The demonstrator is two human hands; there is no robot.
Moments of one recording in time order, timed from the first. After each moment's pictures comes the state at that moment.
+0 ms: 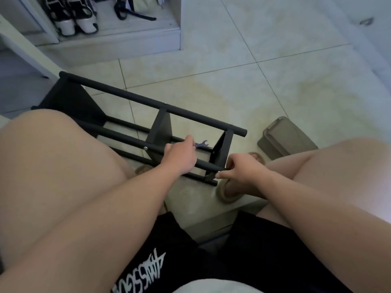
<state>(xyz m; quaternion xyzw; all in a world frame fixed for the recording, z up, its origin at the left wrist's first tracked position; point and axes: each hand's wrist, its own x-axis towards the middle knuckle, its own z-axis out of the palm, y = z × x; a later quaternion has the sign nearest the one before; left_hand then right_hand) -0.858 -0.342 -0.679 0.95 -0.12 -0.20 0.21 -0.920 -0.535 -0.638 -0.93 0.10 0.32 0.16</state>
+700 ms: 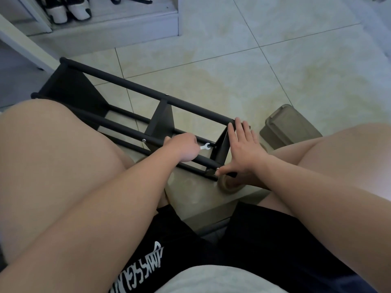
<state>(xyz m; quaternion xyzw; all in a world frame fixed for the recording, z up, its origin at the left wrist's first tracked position) -0.850 -0.350 -0.652 0.91 -0.10 -0.37 0.15 -0.912 -0.539 -0.649 -0.96 0.00 0.29 -0.01</state>
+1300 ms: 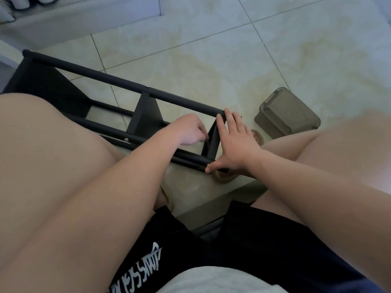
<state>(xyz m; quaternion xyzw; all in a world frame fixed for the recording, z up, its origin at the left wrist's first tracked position) -0.814 -0.395 -0.655 0.86 -0.16 -0.41 0.26 -0.908 -0.539 -0.642 -0.96 0.01 0.29 0.03</state>
